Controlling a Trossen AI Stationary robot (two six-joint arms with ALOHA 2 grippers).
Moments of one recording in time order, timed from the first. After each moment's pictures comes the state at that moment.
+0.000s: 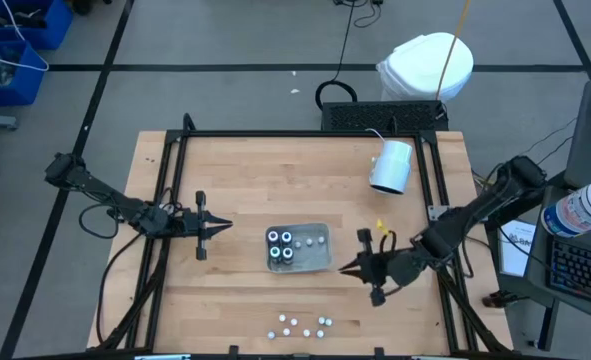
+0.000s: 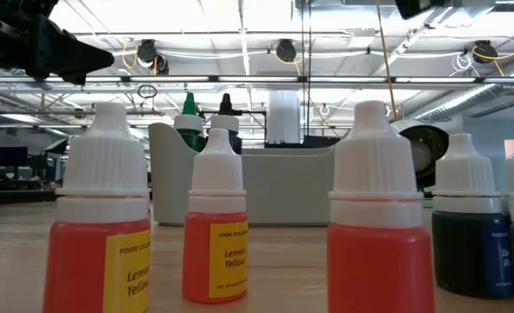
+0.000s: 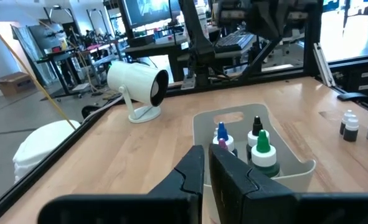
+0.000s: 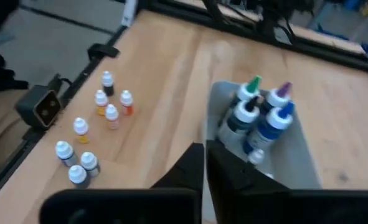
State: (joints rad) left arm -0.48 0.53 0.12 0.34 -0.55 0.12; right arm 0.62 1.28 0.82 -0.08 0.45 0.09
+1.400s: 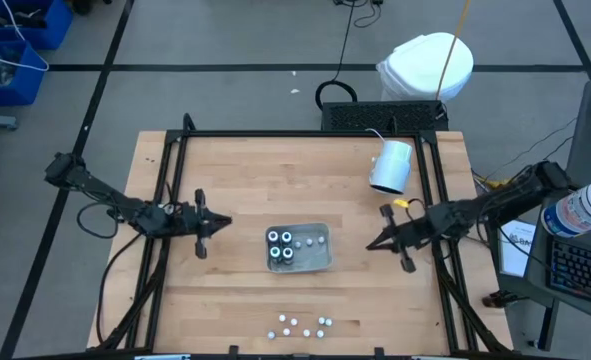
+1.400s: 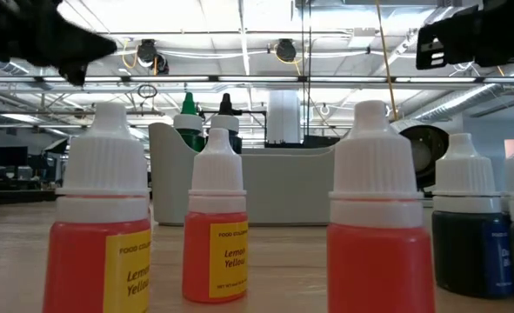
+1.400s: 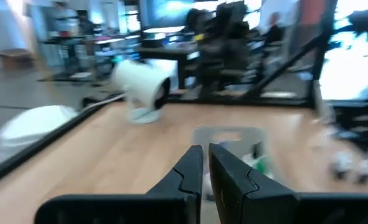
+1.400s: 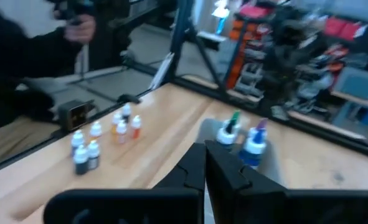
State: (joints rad) left arm -0.48 0.55 0.14 0.39 -0.57 -0.04; right arm 0.33 0.64 0.16 0.42 -0.01 -0.22
